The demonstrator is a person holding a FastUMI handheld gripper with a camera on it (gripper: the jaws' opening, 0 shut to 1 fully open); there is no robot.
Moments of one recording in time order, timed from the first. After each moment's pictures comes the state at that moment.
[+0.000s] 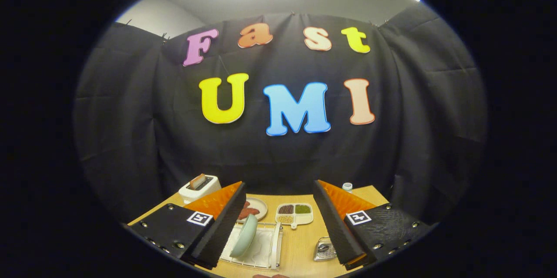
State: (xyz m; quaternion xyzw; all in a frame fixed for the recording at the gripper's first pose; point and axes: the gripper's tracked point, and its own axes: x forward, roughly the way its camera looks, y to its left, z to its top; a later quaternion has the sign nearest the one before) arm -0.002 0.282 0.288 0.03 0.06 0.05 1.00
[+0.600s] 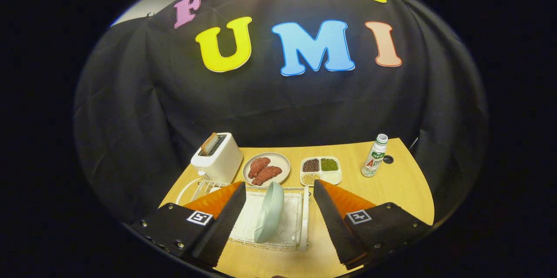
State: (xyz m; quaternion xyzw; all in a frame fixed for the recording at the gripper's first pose) arm 0.038 0.333 0.228 0.05 0.25 0.09 0.96
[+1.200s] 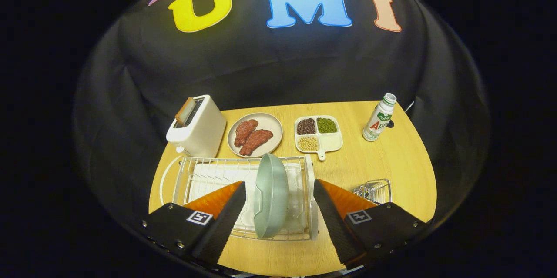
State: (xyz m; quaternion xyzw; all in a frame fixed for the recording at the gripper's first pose) arm 0.057 0.358 0.151 0.04 0.39 0.03 0.92
